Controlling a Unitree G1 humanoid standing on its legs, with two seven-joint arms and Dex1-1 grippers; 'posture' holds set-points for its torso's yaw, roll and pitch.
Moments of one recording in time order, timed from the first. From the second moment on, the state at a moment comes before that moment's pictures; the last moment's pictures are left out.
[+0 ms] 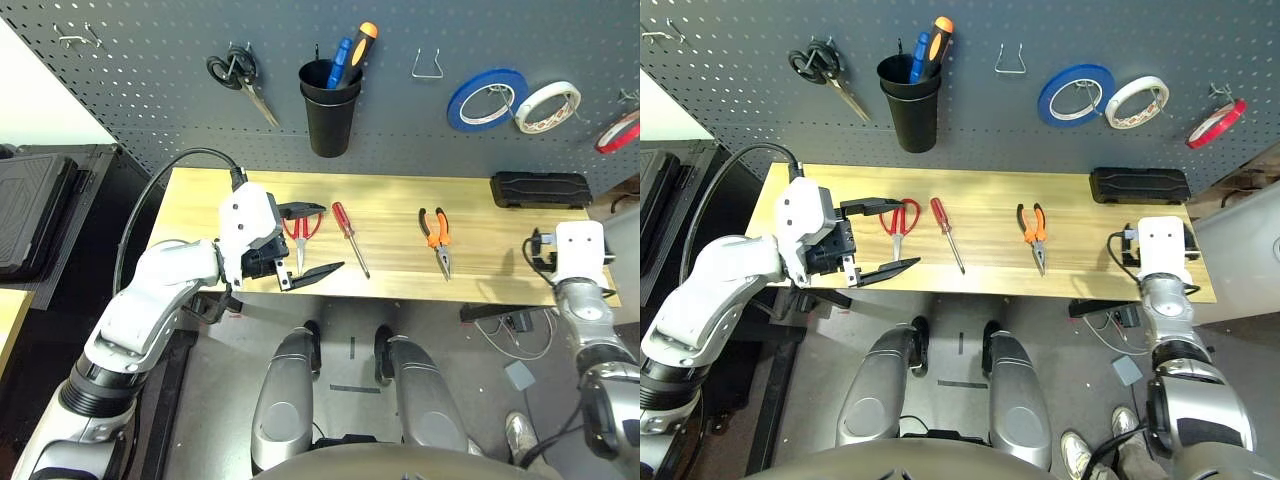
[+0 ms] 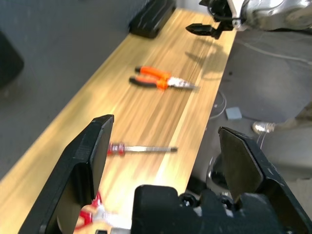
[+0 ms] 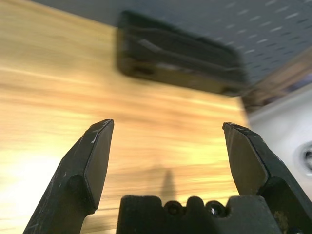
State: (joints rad) left arm -0.25 0.73 -0.17 -0.42 -0.28 0.35 -0.87; right arm -0.40 -0.44 -0.22 1.04 0.06 -0.37 0.05
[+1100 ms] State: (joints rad) left arm -0.19 0.77 -0.19 -0.46 -0.21 0.47 -0.86; right arm -0.71 -0.26 -0.14 0.92 0.14 0.53 0.12
